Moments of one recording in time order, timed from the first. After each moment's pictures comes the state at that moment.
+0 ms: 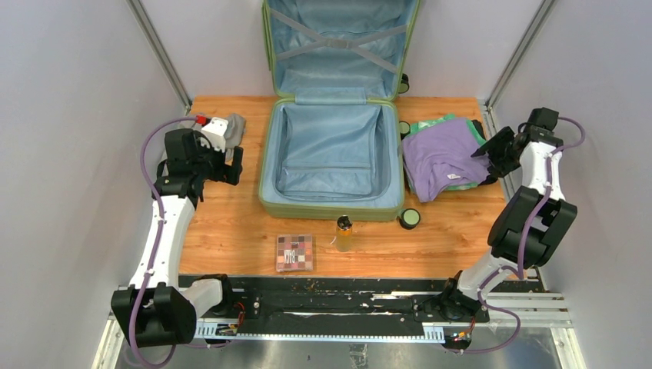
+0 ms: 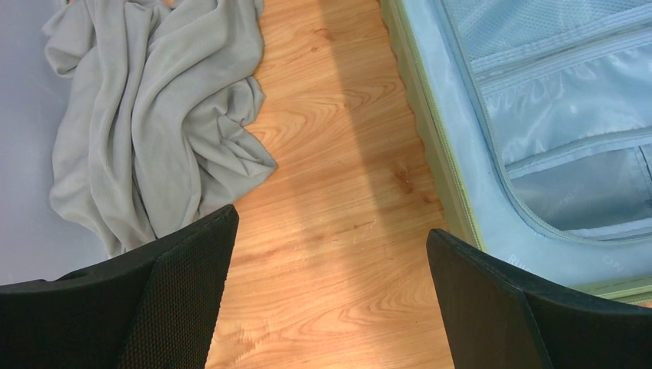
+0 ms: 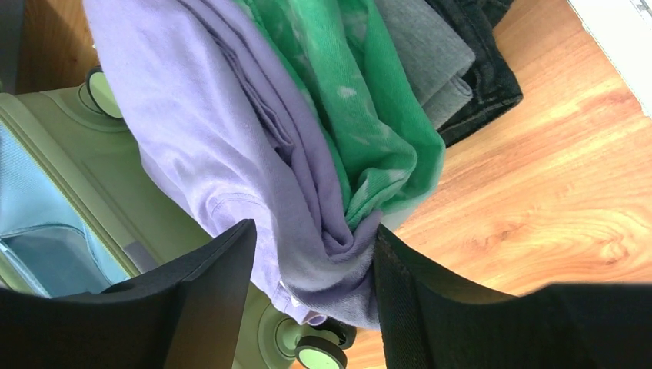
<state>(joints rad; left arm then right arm) 0.10 1.09 0.98 -0.47 0.27 0.30 -0.46 1.67 1.40 -0.72 -0.32 0.48</state>
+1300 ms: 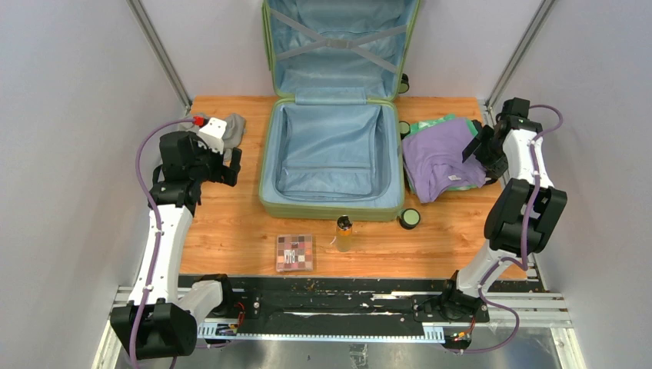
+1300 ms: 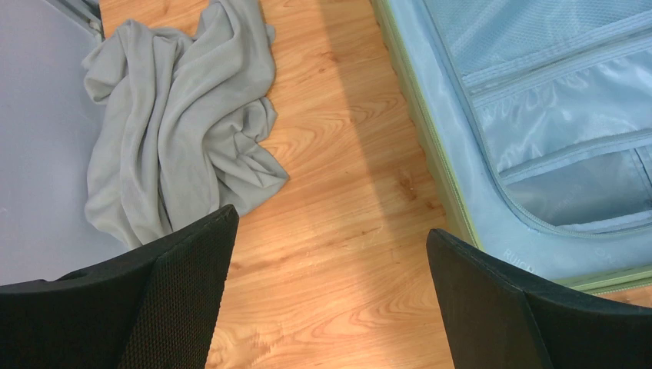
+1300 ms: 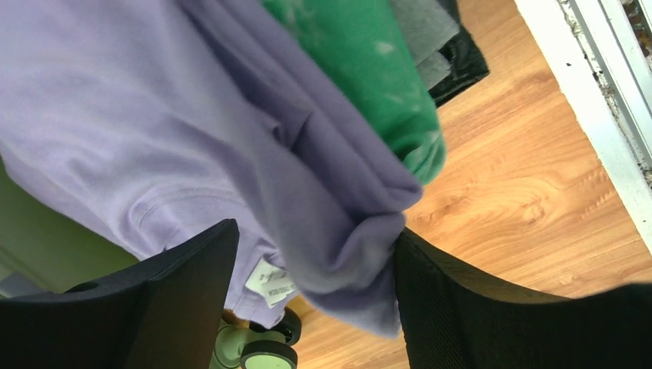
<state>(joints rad) 0.10 1.01 0.97 -0.47 0.28 0.33 -0.30 1.73 1.52 -0.89 0.00 0.40</state>
